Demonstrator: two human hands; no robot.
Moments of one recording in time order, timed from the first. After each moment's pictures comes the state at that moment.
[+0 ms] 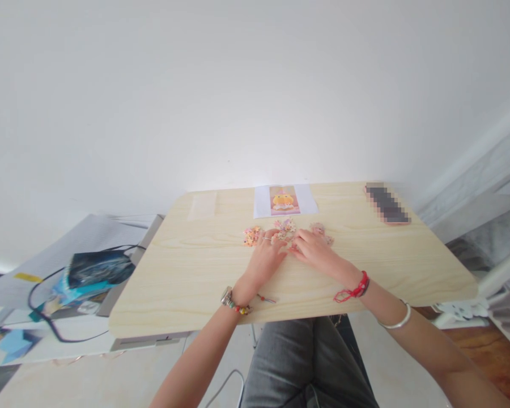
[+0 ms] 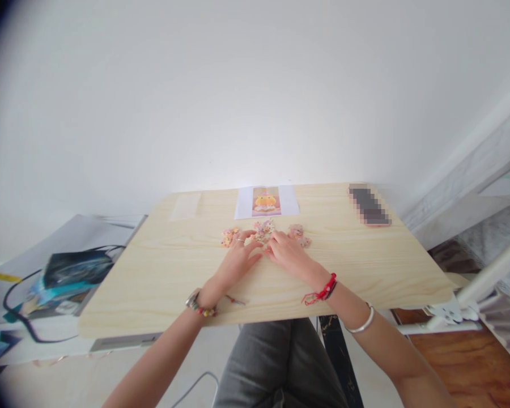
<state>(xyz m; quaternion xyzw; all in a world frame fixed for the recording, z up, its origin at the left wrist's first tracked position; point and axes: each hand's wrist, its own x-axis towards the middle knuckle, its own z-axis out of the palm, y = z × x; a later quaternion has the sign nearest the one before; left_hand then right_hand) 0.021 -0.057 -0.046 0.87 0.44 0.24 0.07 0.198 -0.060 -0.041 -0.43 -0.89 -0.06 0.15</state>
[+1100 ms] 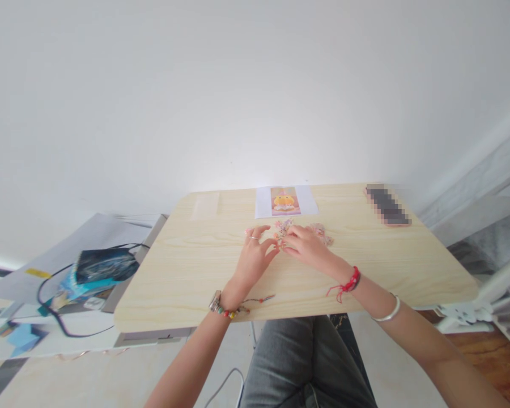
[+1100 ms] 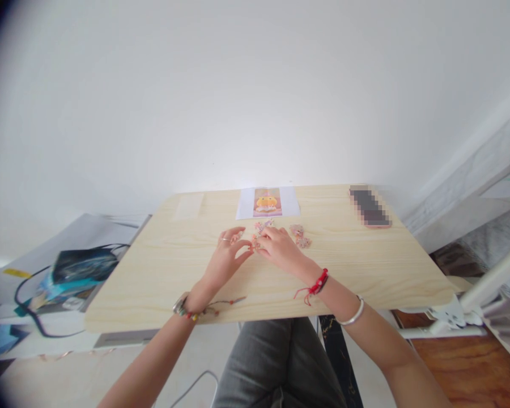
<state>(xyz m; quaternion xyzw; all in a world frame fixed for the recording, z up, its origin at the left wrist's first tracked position) -0.001 -0.059 -0.039 0.84 0.44 0.32 0.00 0.183 -0.052 -0.033 -0.40 -0.89 0.01 0.23</state>
